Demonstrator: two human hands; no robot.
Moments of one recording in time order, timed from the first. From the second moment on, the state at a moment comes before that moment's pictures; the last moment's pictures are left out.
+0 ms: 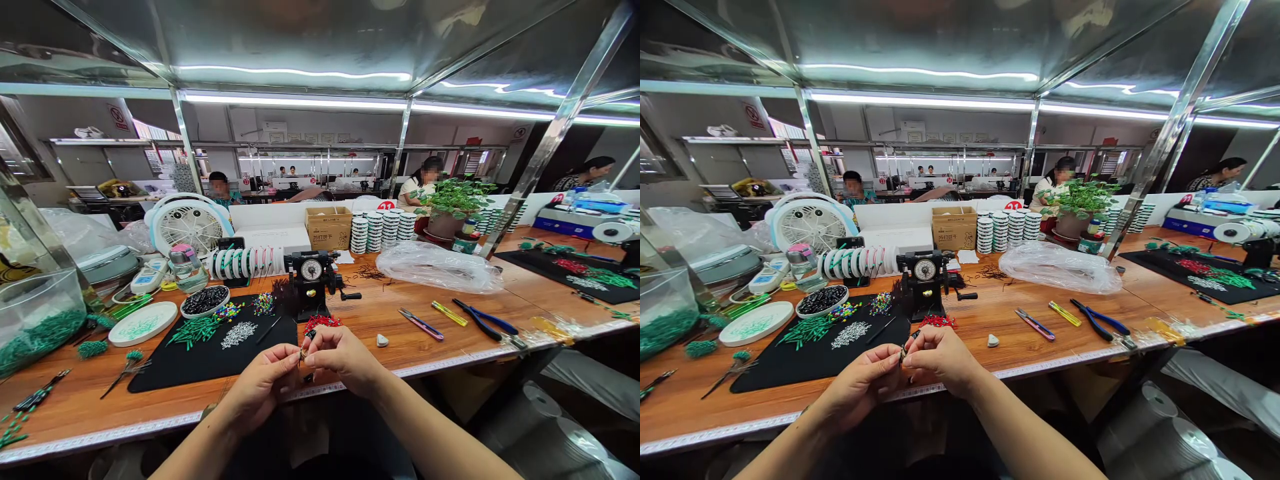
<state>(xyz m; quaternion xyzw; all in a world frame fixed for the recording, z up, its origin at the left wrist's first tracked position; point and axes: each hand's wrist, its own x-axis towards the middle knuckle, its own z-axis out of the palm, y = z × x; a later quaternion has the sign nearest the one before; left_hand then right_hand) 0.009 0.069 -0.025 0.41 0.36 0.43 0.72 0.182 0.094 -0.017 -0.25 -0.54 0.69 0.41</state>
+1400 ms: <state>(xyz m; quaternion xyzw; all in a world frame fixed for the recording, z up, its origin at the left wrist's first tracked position) 0.013 0.076 -0.023 0.54 0.43 0.32 0.65 0.196 0.097 0.003 -0.35 -0.74 0.41 0.40</state>
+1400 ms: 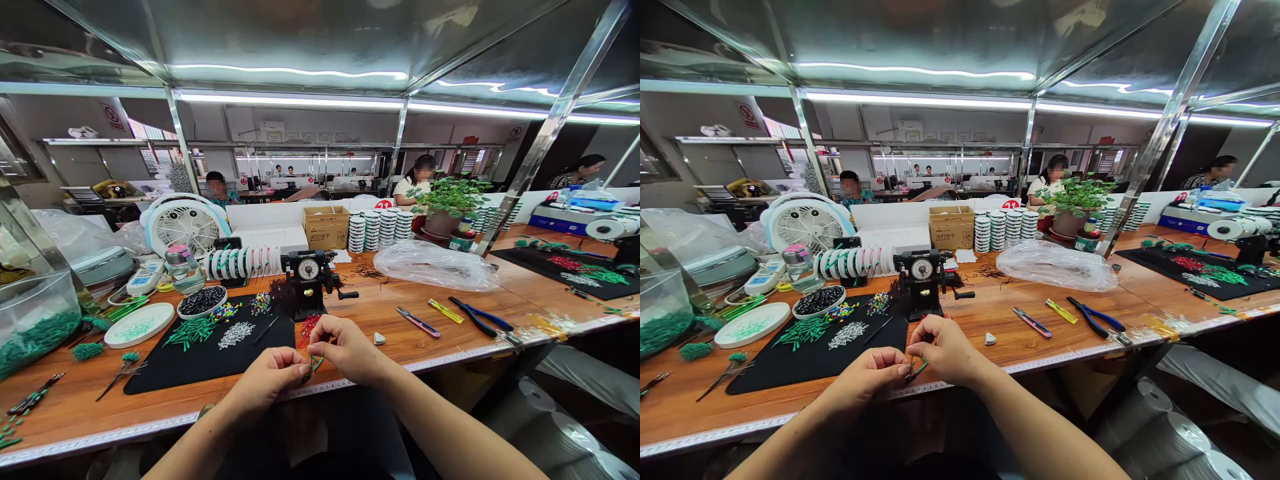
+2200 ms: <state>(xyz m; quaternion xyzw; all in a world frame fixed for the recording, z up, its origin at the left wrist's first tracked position) 0.000 0.052 0.022 0.75 0.41 0.31 0.42 0.188 0.068 0.012 -0.27 -0.70 0.51 0.41</state>
